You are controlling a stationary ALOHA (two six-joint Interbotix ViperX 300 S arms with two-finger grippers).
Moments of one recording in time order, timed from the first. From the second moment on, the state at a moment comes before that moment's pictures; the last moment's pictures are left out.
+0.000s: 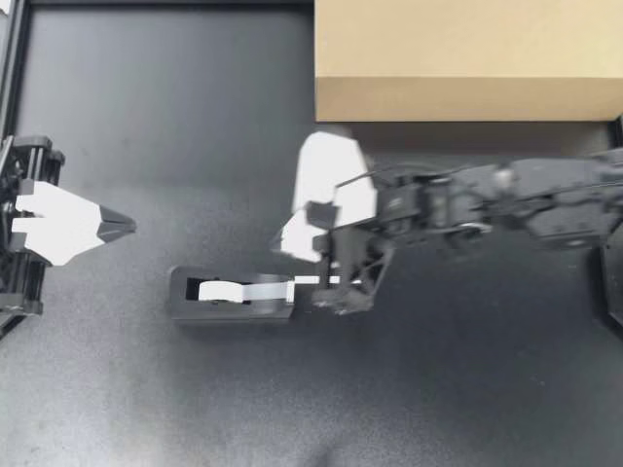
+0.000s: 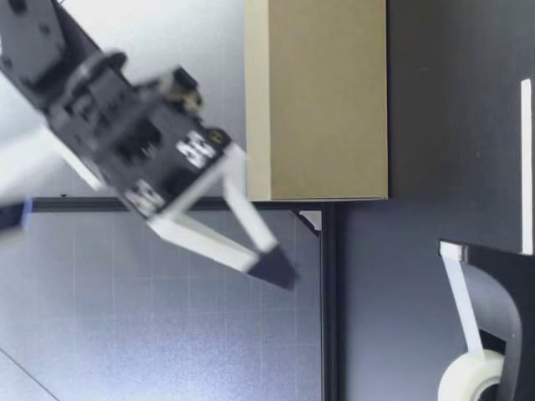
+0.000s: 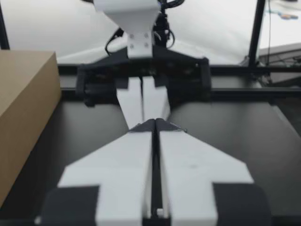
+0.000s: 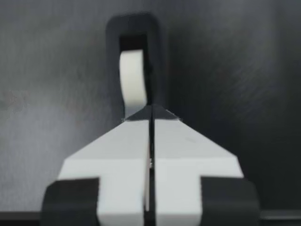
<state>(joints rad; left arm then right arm) -0.01 -0.86 1.26 0.00 -0.42 0.00 -0.03 0.10 0.38 0.03 0.31 0.07</state>
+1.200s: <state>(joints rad) -0.01 -0.86 1.29 0.00 -0.42 -0.01 -0.30 0.49 -0.07 0.77 1.12 -0.46</state>
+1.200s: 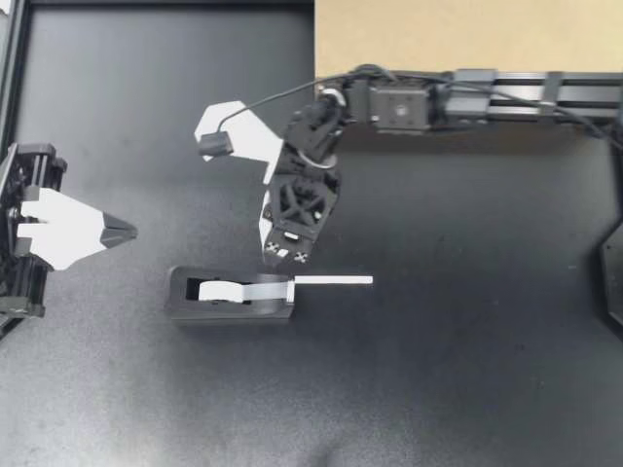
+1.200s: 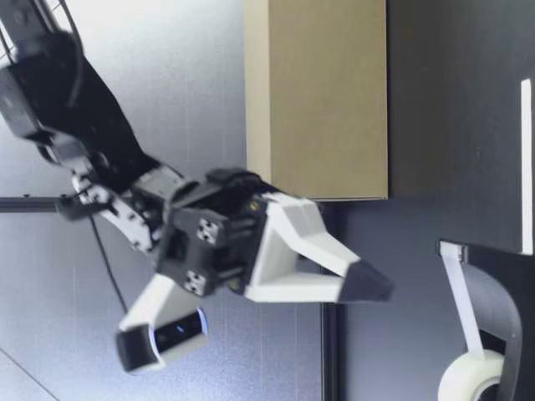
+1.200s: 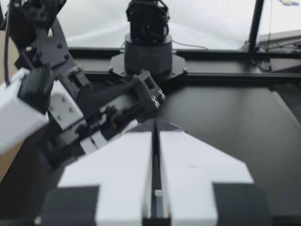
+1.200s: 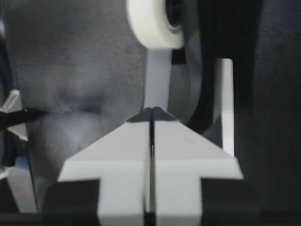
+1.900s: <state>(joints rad) -0.01 -0.85 1.29 0.00 -0.42 -0.02 -0.30 0.59 -0.13 0.79 1.16 -0.45</state>
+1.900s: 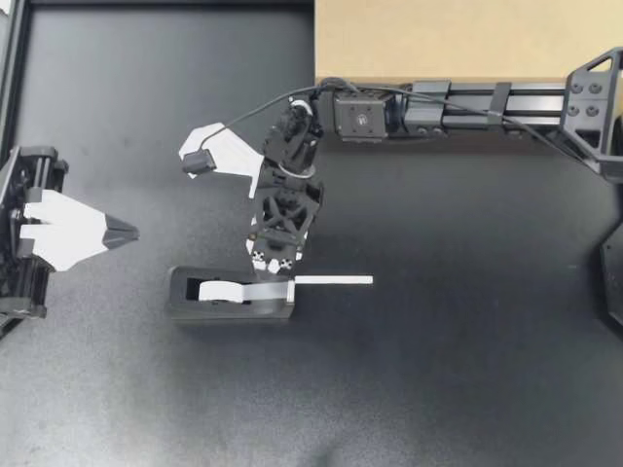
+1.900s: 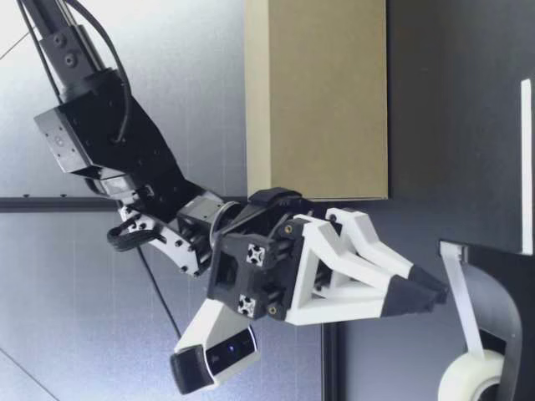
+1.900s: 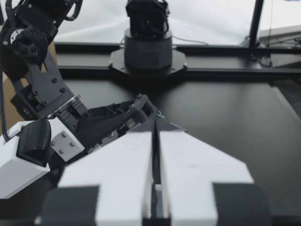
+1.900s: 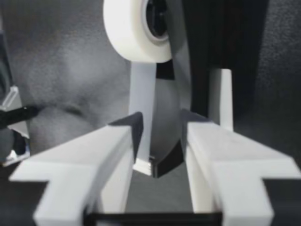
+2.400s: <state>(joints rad) -0.01 -0.85 1.29 0.00 -0.42 -0.02 -0.27 0.61 -0.13 0.80 1.18 -0.45</state>
